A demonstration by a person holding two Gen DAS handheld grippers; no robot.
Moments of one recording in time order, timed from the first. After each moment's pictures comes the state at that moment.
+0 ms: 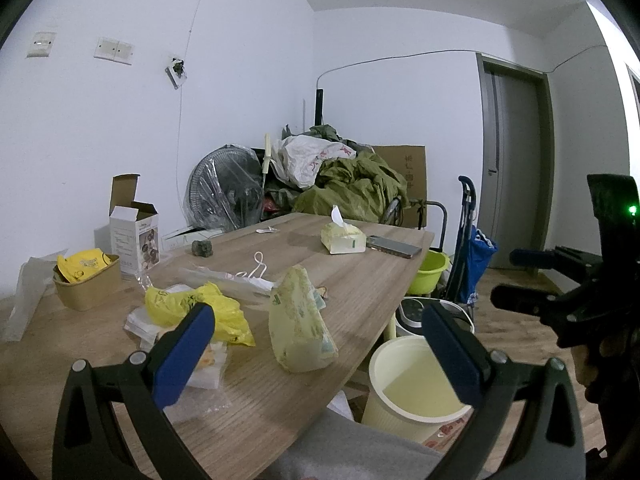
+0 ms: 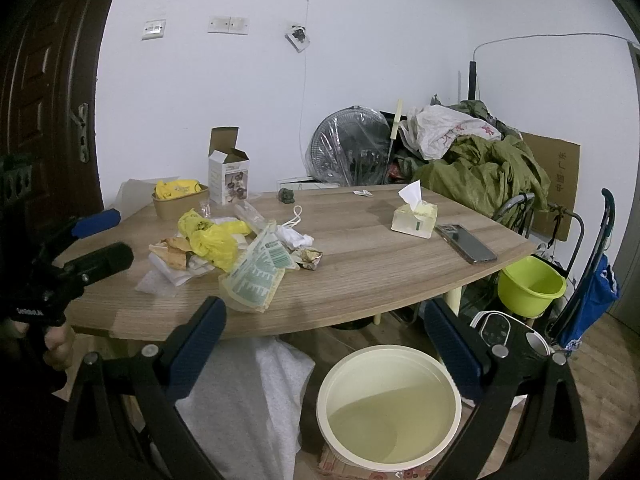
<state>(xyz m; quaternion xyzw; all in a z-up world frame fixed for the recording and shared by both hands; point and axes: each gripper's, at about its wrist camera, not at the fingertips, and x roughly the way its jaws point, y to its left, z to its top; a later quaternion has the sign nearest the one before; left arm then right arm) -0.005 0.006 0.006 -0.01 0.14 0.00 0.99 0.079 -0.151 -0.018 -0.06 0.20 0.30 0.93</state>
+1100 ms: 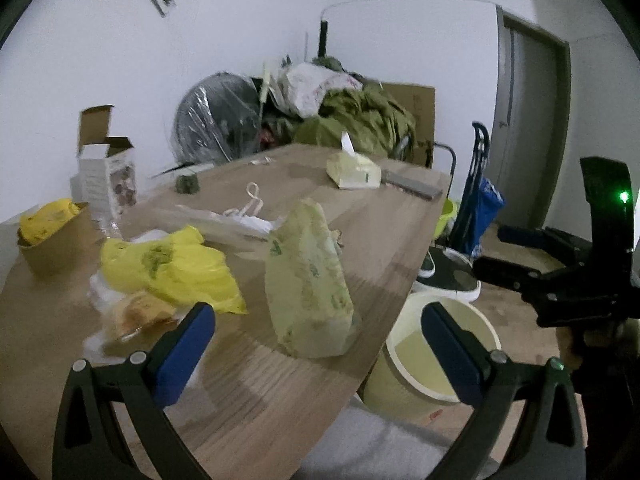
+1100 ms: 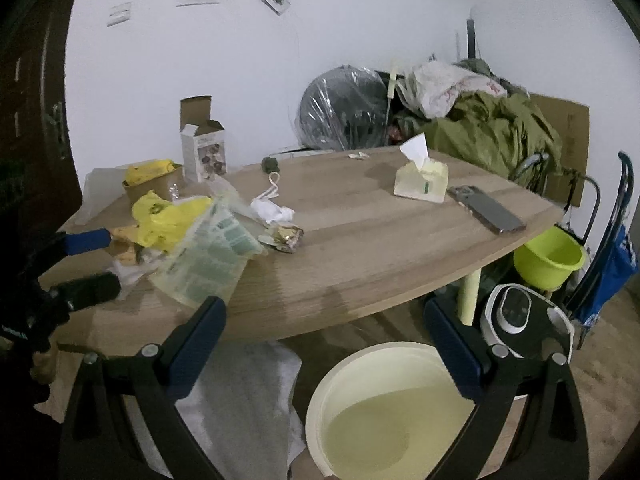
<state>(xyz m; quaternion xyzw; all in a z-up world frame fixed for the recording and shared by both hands) 0.092 0.028 -0.040 -0.02 0.27 -0.01 0.96 0.181 -0.128 -0.068 -0.05 0.25 0.30 0.92</state>
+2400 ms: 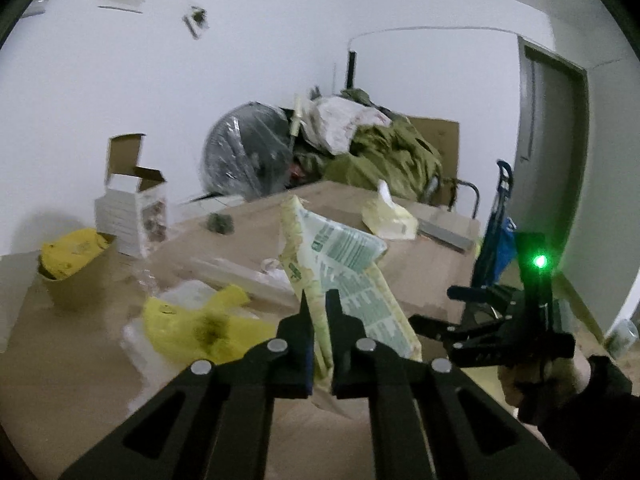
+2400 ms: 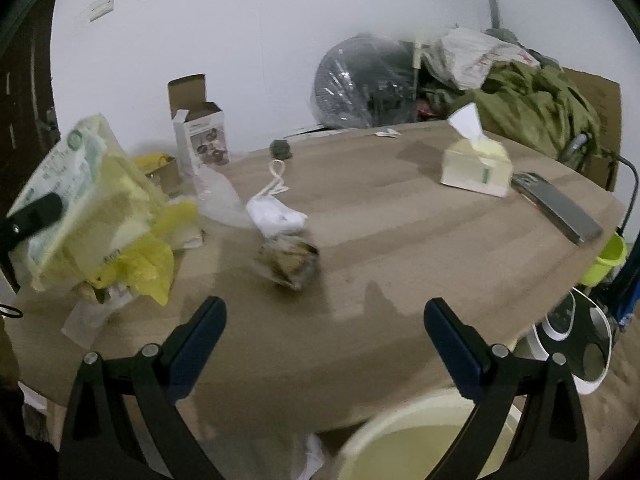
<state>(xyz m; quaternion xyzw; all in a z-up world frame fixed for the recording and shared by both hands) 0.099 0.080 0.000 -0.04 0.21 0.04 0.98 0.276 -0.047 -0.100 -0.06 0.30 0.34 0.89</state>
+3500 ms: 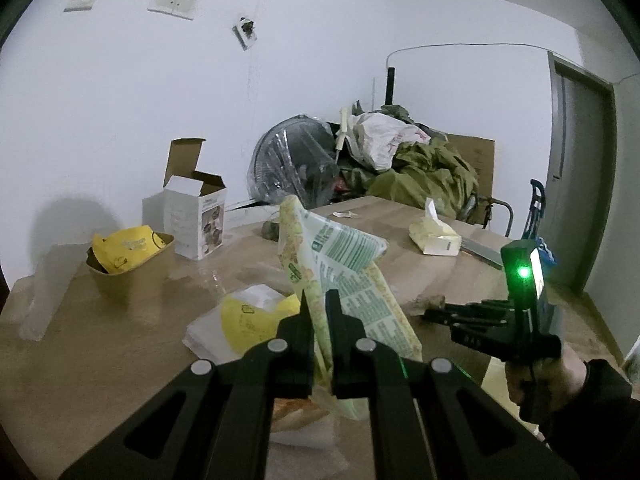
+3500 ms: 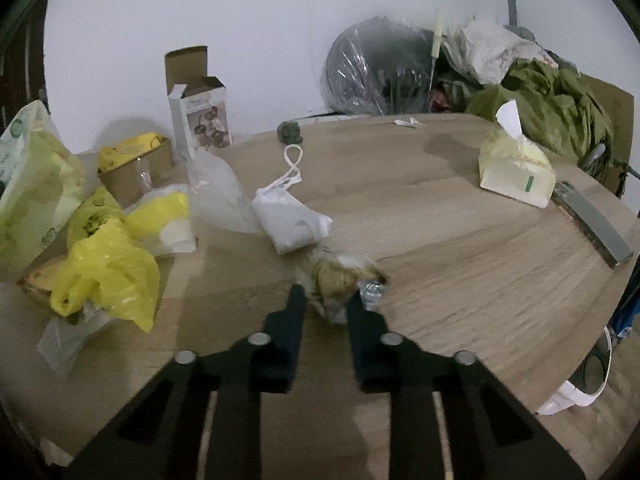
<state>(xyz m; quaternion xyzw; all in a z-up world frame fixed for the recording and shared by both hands) 0.073 0.121 0.004 -0.05 0.19 0.10 0.98 0.296 0.002 -0.108 -0.08 0.31 0.35 0.88</state>
